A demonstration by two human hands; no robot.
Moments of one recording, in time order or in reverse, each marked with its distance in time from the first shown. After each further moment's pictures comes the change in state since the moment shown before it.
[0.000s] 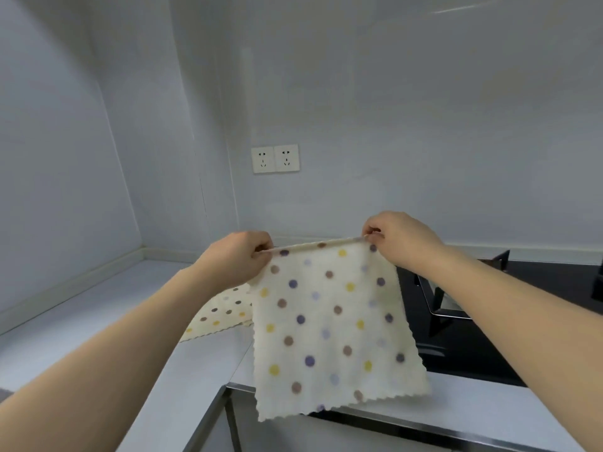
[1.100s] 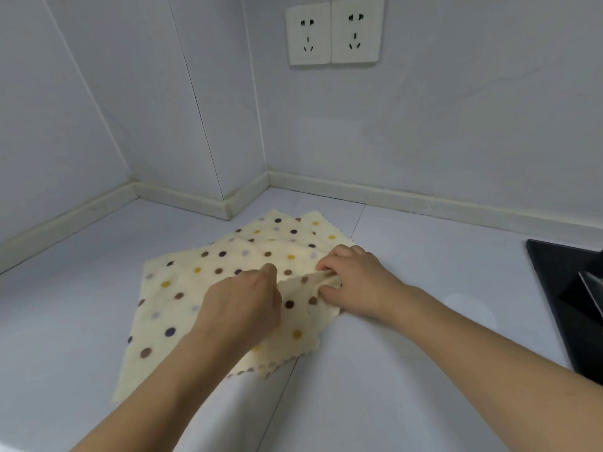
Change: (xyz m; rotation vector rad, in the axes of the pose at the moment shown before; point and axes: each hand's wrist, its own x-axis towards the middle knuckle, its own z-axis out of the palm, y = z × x) left_hand 0.087 -0.115 0.157 0.286 -0.215 -0.335; right_hand 0.163 -0.027 0.282 0.163 -0.505 -0.265
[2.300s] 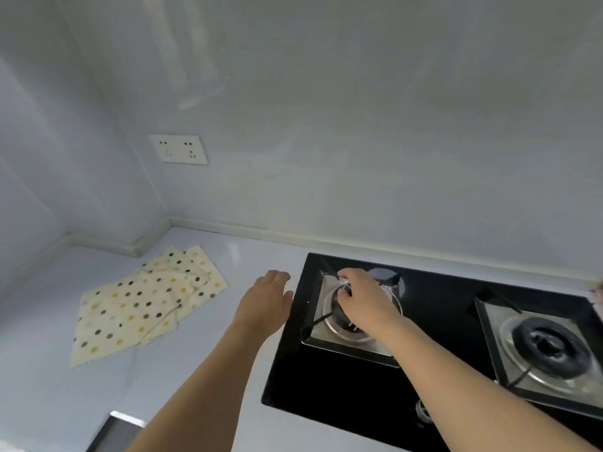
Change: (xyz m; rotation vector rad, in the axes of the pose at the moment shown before) left_hand -0.080 0.365 -0.184 -0.381 -0.095 0.165; right_hand -0.368 0.122 -0.301 0.362 0.131 0.511
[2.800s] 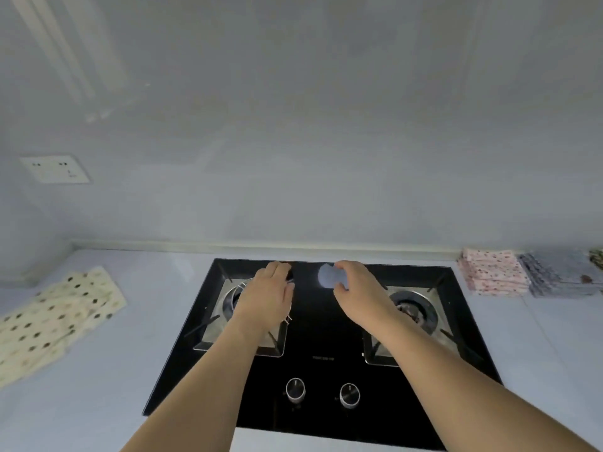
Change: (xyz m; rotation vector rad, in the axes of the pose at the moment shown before) left_hand 0.020 0.245 0.069 0.064 -0.035 0.223; right_hand -0.075 0.175 -0.164 0.026 0.129 0.099
